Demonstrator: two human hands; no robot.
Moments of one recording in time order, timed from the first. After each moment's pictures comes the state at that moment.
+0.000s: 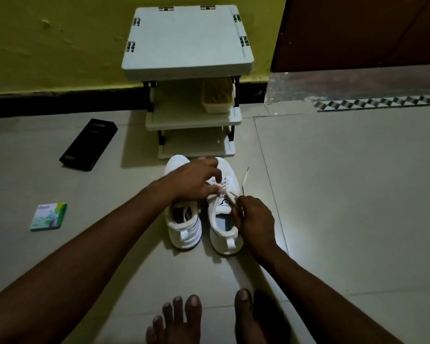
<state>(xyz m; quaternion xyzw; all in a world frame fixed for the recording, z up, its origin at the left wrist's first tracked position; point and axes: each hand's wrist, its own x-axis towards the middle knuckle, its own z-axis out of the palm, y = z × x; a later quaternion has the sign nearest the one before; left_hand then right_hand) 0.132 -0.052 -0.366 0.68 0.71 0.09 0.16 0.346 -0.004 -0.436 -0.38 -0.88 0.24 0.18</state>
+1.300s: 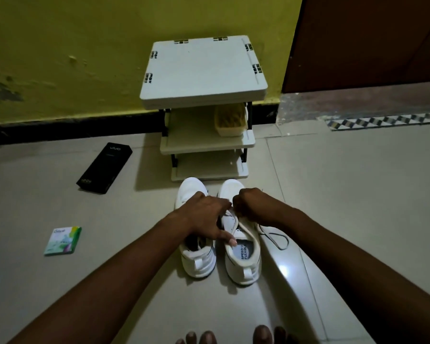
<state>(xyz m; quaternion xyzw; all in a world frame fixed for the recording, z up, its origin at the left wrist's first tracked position) 0.131 -0.060 -0.393 0.65 0.73 -0.04 0.18 0.268 0.086 -0.396 -0.10 -0.97 0.21 -0.08</state>
